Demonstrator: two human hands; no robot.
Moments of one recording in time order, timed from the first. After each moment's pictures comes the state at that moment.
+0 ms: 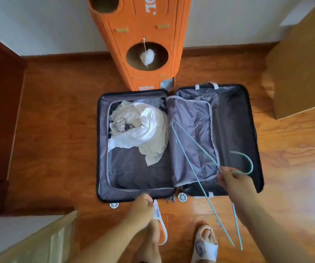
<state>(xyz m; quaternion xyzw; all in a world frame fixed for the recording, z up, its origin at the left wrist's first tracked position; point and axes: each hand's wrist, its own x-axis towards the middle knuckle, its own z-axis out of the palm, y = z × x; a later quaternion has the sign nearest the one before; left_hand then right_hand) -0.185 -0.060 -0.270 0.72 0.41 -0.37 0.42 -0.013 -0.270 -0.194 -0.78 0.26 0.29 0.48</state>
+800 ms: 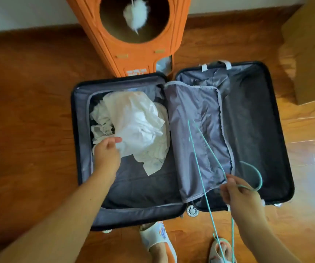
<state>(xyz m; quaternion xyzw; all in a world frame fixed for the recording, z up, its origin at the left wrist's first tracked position) -0.037 0.099 -0.432 0.70 0.53 -0.03 0.48 -0.012 -0.224 -0.357 -0.80 0.29 0.25 0.47</state>
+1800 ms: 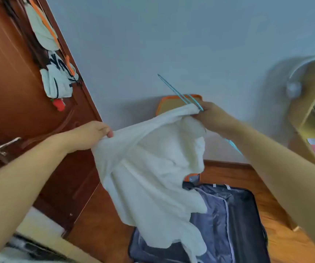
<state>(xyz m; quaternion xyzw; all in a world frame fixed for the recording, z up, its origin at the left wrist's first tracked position) -0.247 0.011 0.391 0.91 0.32 0.04 0.24 0.019 -0.252 0.366 -0.74 -0.40 0.18 0.51</state>
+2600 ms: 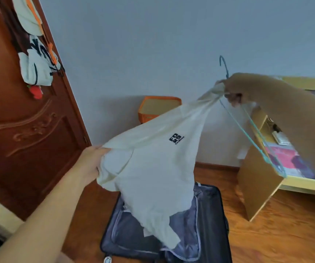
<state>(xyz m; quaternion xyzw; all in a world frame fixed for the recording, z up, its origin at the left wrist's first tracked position) -0.289 -0.103 0.292 0.60 0.40 0.23 0.66 0.048 -0.349 0.465 -0.85 -0.21 0.22 0.42</state>
